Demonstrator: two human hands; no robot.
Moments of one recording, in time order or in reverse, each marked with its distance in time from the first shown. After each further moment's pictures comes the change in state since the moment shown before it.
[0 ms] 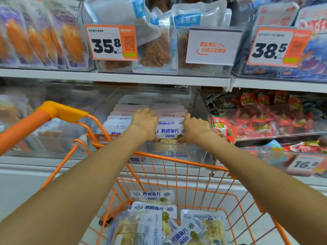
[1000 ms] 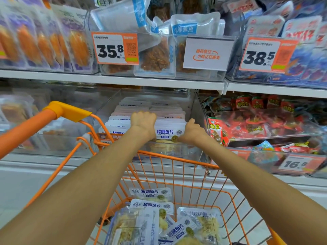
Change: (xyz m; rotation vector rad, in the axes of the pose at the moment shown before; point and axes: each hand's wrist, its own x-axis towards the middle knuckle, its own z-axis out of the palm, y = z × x) left_hand -0.014 0.009 -0.016 -0.119 0.047 -0.197; right_hand -0.019 -0.002 -0.006 0.428 -0.146 0.195
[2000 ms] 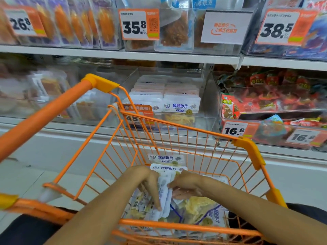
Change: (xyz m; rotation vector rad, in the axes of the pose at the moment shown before) left_hand -0.174 0.003 0.076 -0.355 -1.135 0.145; right_hand -0.132 0.037 0.144 0.570 -0.761 0.214
